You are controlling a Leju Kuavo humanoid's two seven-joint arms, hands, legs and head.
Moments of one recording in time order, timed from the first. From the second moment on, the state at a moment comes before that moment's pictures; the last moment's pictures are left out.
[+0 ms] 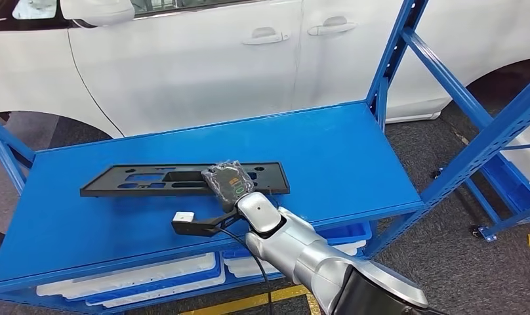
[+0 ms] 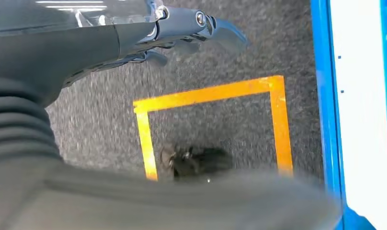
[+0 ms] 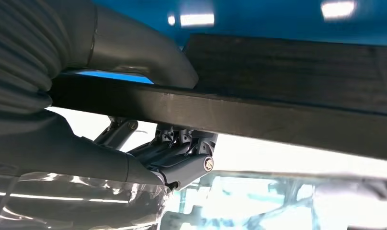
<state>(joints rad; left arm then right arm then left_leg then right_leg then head) -0.04 -0.04 0.60 -0.22 -0.46 0.21 -0.33 -0.86 0.36 1.07 -0.42 0.98 -0.53 0.01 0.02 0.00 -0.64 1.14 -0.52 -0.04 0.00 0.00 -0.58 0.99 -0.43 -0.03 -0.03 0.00</state>
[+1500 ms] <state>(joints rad) -0.06 -0.06 0.79 -0.22 -0.44 0.19 -0.51 -0.40 0.12 0.63 -1.64 -0.03 0.22 -0.55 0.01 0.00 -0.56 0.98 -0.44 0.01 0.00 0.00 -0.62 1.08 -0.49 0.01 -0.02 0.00</state>
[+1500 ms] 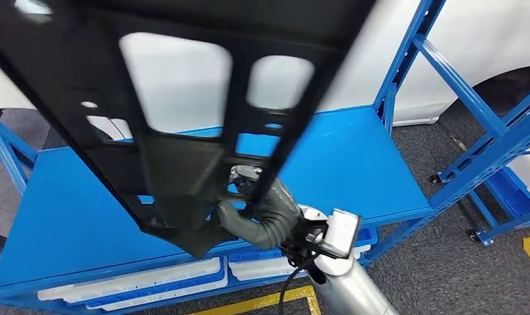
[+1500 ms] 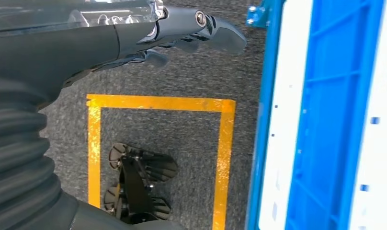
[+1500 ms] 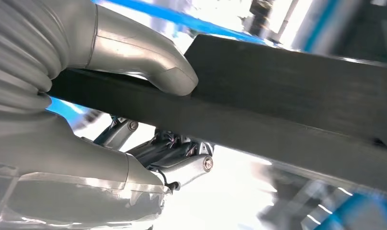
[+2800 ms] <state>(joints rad) -0.04 -0.06 0.80 -0.22 -0.48 0.21 -0.50 -0.39 0.10 0.72 -1.44 -0.16 0.26 -0.68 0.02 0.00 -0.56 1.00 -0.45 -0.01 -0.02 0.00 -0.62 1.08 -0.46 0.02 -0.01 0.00</state>
